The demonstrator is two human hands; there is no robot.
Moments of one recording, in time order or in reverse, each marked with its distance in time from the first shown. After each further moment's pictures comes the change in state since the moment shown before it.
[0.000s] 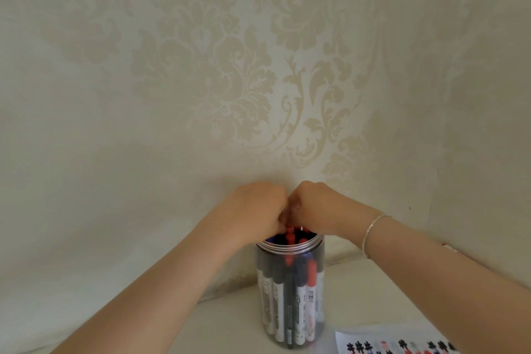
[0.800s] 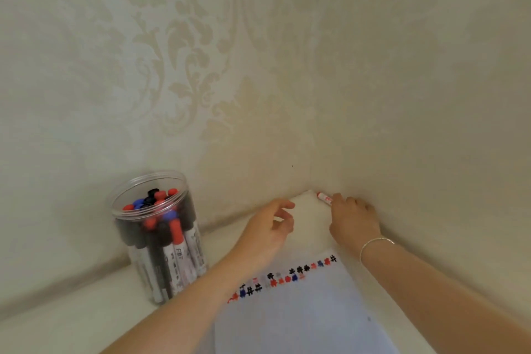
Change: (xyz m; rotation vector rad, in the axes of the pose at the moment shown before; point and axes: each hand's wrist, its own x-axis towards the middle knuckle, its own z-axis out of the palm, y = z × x) left_hand 0.027 0.185 0.107 -1.184 0.020 0.049; right_hand -0.120 0.235 0.040 -0.558 0.227 0.602
